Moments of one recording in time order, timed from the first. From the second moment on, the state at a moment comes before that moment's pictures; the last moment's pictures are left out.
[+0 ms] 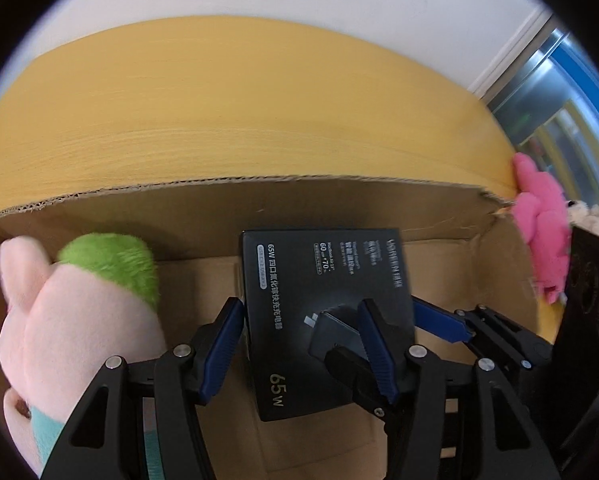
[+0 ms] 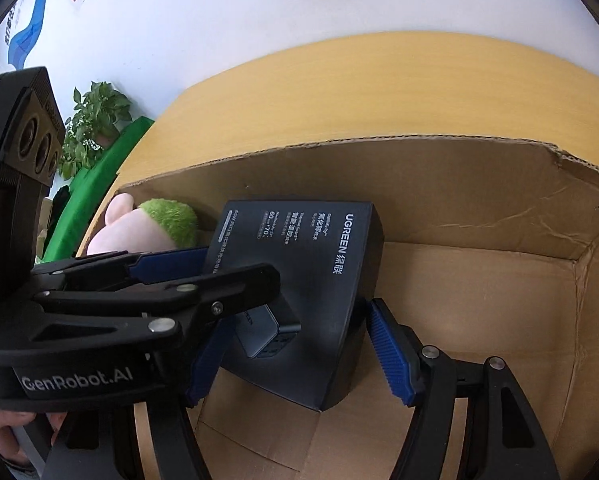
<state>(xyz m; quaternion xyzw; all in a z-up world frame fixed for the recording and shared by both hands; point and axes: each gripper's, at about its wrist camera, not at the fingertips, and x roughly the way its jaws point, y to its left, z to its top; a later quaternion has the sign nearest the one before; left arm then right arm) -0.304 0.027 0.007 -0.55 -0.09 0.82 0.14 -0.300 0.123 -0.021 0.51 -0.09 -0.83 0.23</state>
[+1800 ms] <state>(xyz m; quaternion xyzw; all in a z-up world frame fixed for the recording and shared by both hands) 0.077 0.055 0.030 -0.44 -0.05 0.87 0.20 0.066 0.200 -0.051 0.55 -0.04 -0.83 0.13</state>
